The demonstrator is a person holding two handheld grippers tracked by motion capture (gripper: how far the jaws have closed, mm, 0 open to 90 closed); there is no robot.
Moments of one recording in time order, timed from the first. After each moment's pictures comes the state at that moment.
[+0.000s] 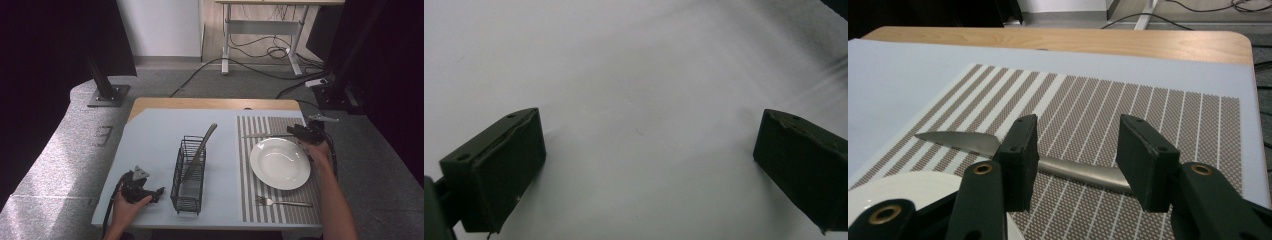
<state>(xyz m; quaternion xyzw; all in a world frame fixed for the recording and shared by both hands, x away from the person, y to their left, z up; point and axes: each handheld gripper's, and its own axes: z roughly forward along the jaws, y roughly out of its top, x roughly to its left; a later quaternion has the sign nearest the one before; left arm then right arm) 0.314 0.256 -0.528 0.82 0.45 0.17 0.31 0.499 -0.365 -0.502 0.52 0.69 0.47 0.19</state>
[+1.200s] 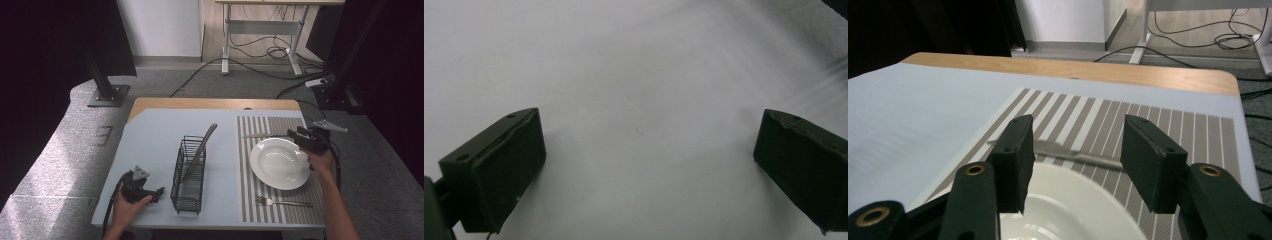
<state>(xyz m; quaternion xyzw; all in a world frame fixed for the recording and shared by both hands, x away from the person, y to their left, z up) 0.315 0.256 -0.528 0.82 0.45 0.17 0.31 0.426 -0.336 -0.455 0.50 0.67 0.50 0.24</state>
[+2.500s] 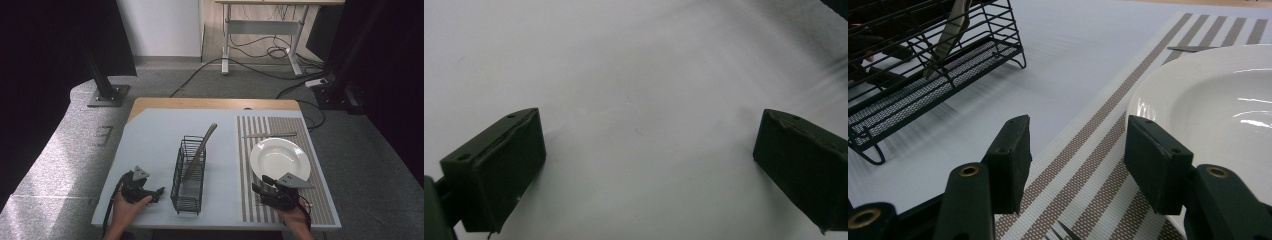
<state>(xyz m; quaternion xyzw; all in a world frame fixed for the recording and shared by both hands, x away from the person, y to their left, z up) 0.314 0.256 -0.528 0.82 0.45 0.17 0.31 0.276 -0.220 -0.501 0.42 0.73 0.51 0.18</state>
